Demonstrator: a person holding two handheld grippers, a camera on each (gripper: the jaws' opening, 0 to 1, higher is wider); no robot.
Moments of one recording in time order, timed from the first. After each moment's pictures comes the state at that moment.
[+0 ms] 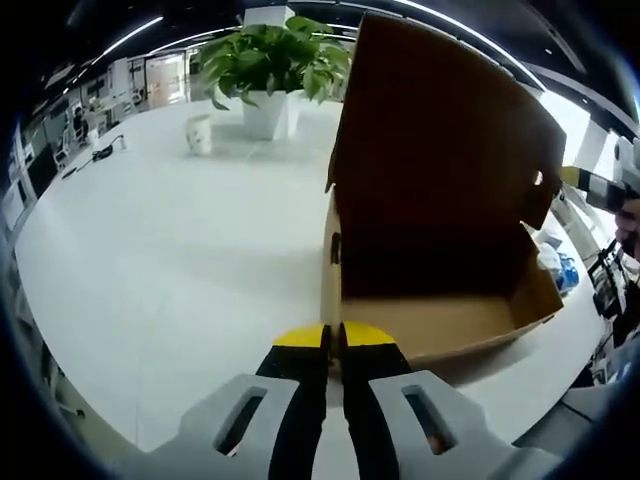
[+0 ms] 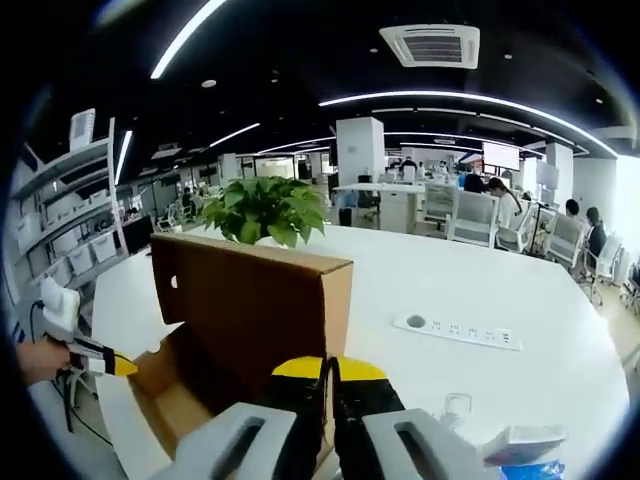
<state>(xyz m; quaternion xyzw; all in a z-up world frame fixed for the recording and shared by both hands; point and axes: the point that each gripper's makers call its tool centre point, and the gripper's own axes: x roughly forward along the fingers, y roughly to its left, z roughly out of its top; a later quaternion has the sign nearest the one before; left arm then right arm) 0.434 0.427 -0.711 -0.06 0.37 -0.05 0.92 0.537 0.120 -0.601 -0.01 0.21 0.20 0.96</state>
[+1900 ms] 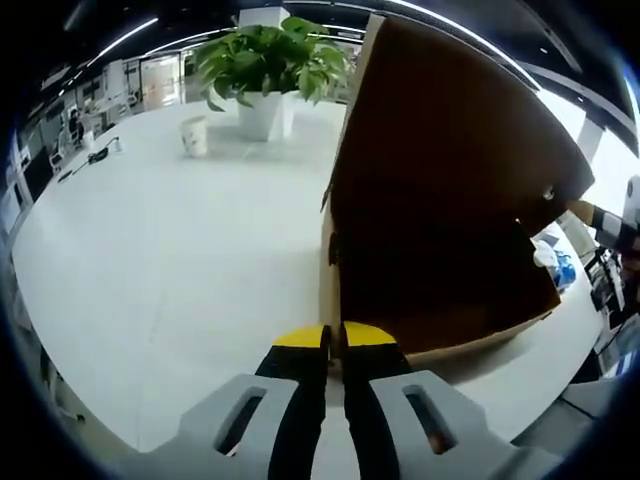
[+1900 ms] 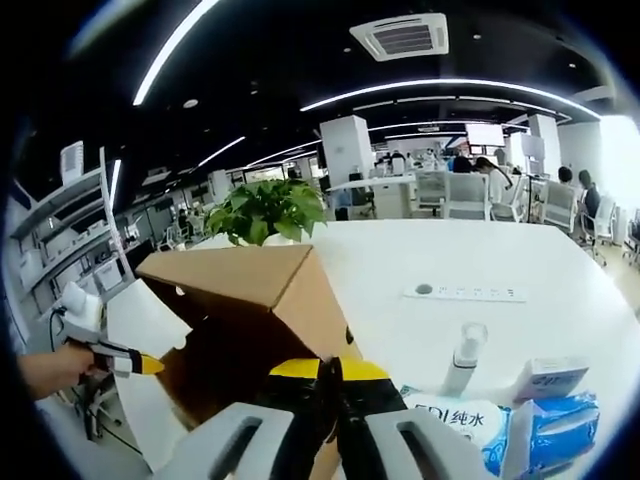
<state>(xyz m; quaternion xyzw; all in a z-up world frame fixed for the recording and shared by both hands) 0.435 0.426 -0.710 -0.06 0.37 -0.06 0.92 0.485 0.124 -0.622 0.06 0.22 0.19 0.95</state>
